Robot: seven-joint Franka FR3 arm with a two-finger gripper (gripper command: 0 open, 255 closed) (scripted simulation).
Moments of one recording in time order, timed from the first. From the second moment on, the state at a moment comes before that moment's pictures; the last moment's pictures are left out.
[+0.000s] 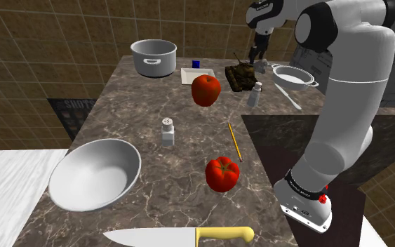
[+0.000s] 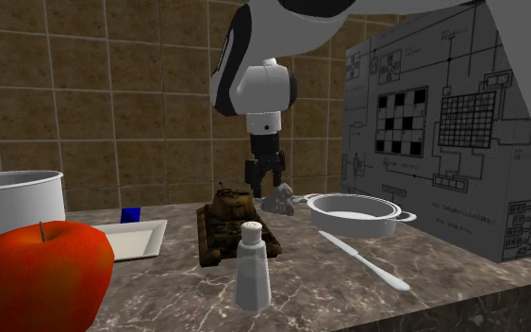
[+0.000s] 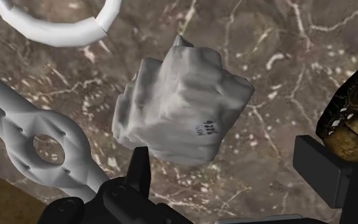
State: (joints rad) arm -0.21 0.35 -0.58 -1.61 0.12 2.00 -0.72
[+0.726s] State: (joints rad) arm -0.21 0.36 -0.58 -1.63 0.12 2.07 -0.72
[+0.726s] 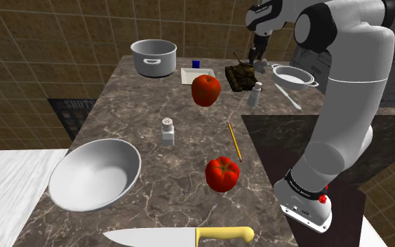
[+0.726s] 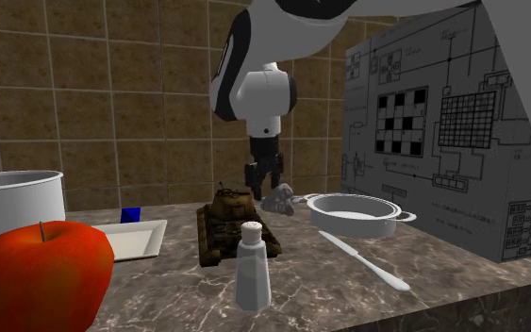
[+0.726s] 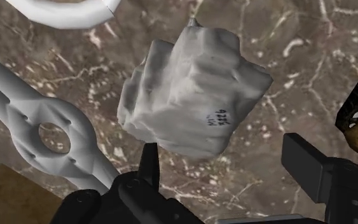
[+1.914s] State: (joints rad) arm 0.02 0.11 -0.70 -1.82 -0.02 2.01 -0.06
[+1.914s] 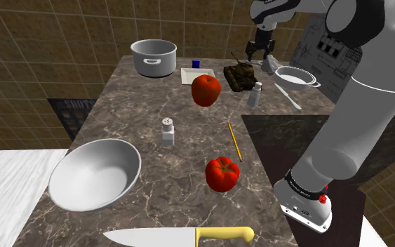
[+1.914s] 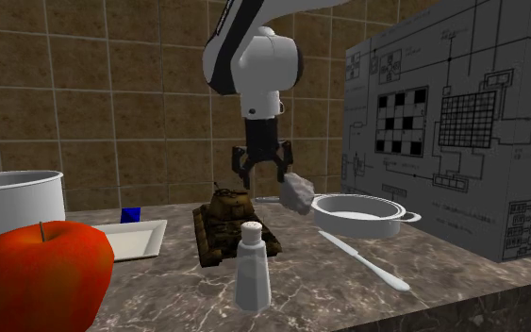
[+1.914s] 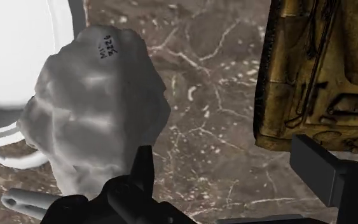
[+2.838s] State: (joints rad) arm 0.03 0.09 -0.74 -1.92 -0.23 2.04 0.04
